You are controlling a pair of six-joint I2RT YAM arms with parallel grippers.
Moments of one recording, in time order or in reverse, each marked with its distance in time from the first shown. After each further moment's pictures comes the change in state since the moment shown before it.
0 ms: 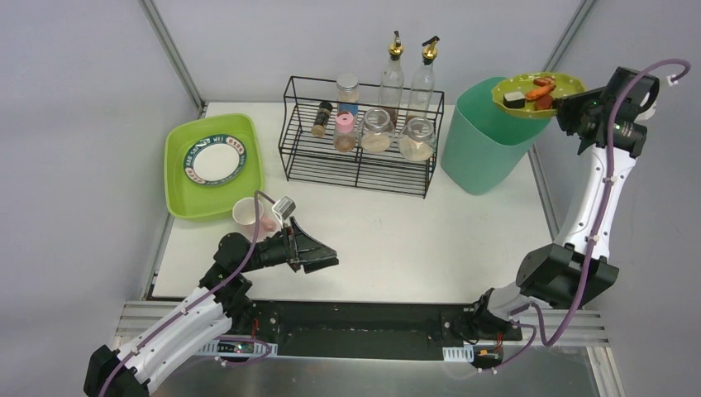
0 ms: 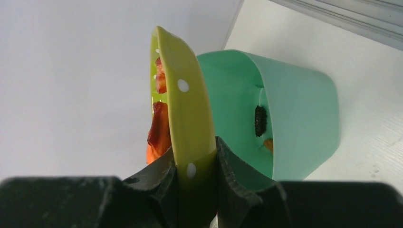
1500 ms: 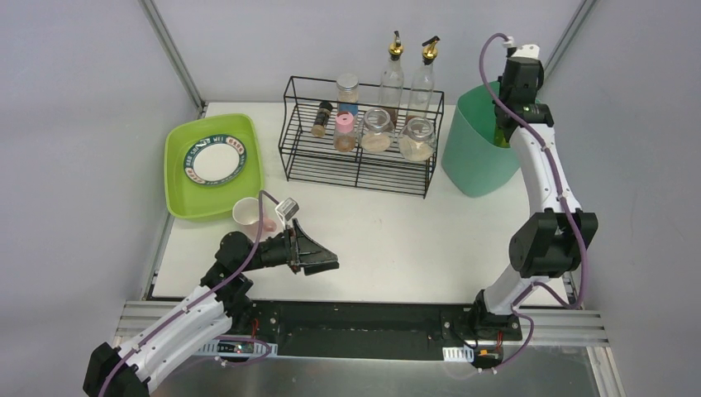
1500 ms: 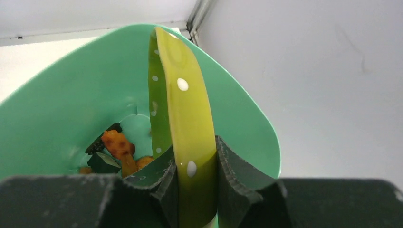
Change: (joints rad) left arm 0.000 0.026 0.000 0.016 0.059 0.008; right arm 0.428 0.204 -0.028 0.235 0.600 -1.124
